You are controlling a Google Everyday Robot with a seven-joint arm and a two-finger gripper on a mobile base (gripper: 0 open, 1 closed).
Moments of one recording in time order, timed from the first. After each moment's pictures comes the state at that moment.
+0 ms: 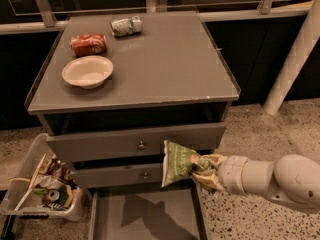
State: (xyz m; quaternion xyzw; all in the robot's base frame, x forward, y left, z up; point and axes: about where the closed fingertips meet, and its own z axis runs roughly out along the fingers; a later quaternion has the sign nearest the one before) arm 0.456 -0.137 0.655 -0.45 0.77 0.17 0.42
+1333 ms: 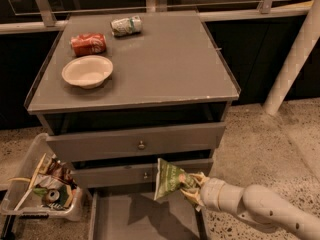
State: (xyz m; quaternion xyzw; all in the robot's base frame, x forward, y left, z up) arm 0.479 -0.116 0.507 -0.44 0.76 0.18 0.45
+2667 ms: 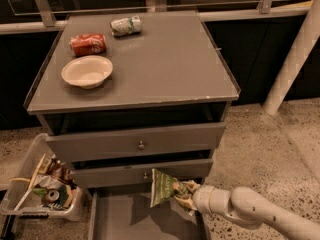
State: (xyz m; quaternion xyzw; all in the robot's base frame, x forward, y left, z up) arm 0.491 -0.101 0.416 -0.44 0.75 0.23 0.43
